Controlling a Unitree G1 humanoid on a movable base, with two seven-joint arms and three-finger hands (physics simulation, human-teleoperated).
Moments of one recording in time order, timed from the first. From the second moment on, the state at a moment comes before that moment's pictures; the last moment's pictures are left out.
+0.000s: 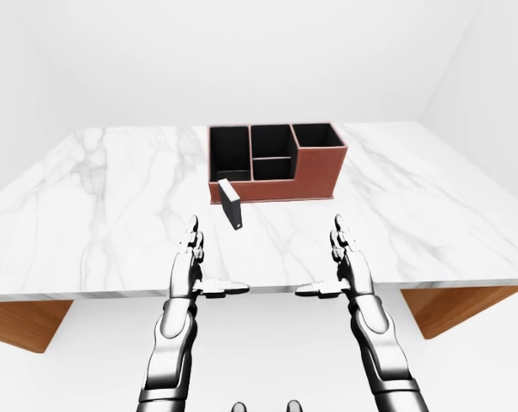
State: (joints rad) left arm 0.00 0.01 0.03 0.01 -0.04 0.00 -0.04; right arm 0.01 -0.02 -0.02 0.06 -0.02 -0.05 0.05
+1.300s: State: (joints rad) left arm 0.06 0.01 0.02 -0.35 -0.01 0.03 -0.03; right arm 0.08 -0.01 -0.01 -0.25 -0.03 -0.01 0.03
